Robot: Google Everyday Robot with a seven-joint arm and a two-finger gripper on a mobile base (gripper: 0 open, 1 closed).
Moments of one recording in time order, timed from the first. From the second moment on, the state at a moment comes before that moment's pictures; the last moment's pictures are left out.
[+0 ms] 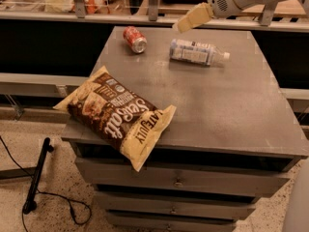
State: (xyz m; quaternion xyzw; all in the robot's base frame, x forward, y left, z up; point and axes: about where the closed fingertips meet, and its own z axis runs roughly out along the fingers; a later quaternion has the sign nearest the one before) arm 0.734 -0.132 0.990 -0.39 0.79 0.14 0.45
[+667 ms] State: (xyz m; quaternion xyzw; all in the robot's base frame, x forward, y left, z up) arm 0.757 -0.119 0.964 -0.36 0.82 0.09 0.44
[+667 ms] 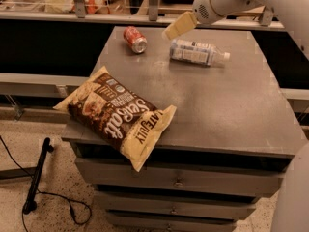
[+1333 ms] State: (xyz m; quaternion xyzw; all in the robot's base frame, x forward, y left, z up) arm 0.784 -0.104 0.934 -0.34 0.82 0.00 0.45
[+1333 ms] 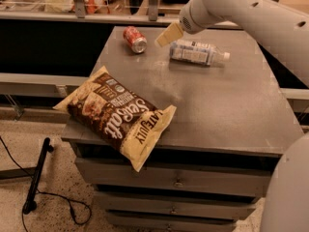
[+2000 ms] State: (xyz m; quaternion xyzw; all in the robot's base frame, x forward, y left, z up) arm 0.807 -0.098 0.905 -0.33 0.84 0.01 0.43
